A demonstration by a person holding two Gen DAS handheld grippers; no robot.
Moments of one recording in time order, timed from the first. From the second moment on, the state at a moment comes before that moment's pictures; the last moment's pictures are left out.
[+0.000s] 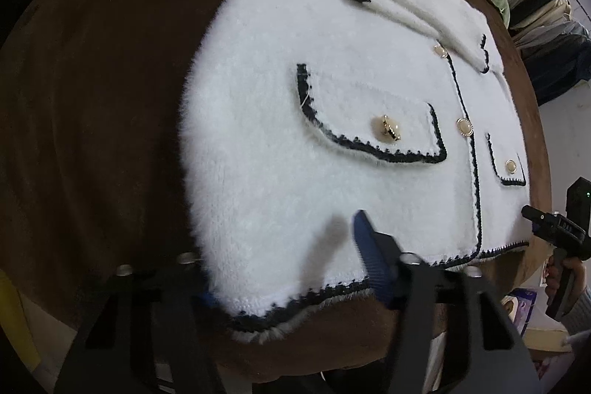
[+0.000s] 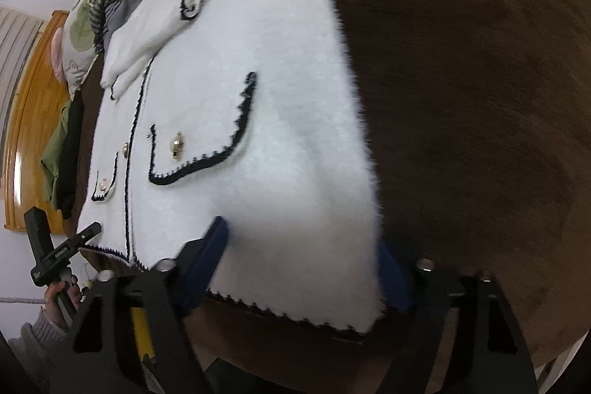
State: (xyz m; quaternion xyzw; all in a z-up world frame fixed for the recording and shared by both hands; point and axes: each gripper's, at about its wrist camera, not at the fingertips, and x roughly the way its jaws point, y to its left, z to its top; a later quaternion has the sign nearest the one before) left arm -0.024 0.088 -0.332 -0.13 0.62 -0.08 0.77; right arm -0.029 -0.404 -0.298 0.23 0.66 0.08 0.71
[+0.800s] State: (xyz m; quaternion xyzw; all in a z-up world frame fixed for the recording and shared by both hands) left arm -0.019 0.080 -0.318 -0.12 0.62 -0.09 0.77; right arm -0.030 -0.376 -0.276 0.13 0.67 0.08 0.73
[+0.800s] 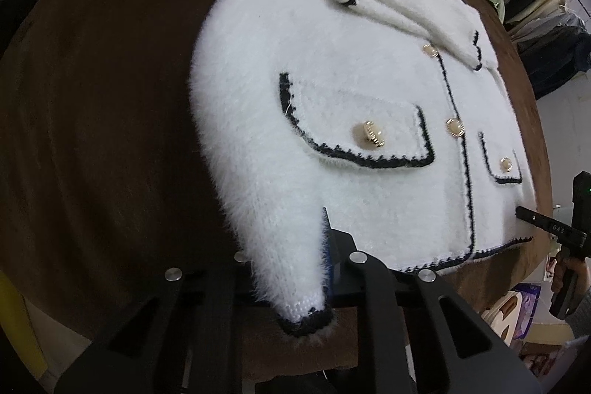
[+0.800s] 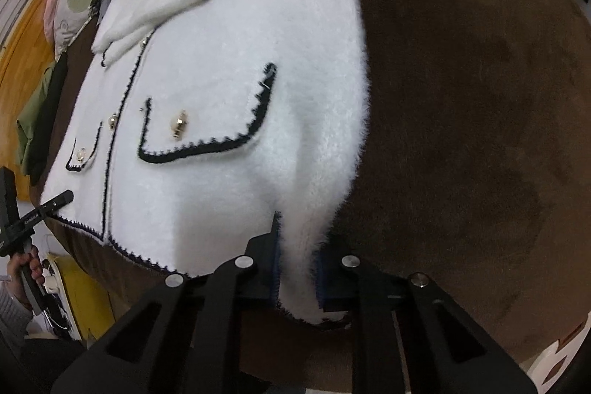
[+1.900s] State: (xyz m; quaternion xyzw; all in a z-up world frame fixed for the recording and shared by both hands) left arm 0.193 0.093 -0.146 -0.10 0.47 -0.11 0.87; right arm 0.181 -0.368 -0.092 0.11 0.50 0.00 0.86
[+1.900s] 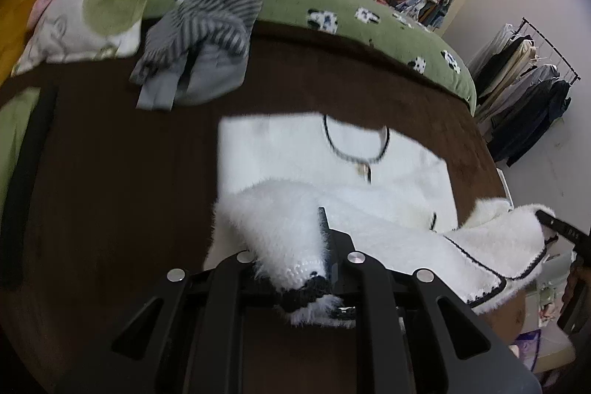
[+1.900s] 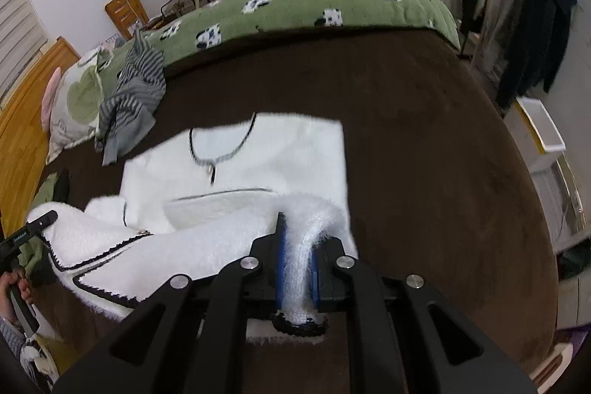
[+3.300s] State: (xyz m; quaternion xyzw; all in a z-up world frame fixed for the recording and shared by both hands) left arm 0.359 0.042 -0.287 -0.07 0.48 -0.07 0.87; right arm 0.344 -0.391 -0.256 0.06 0.51 -0.04 0.86
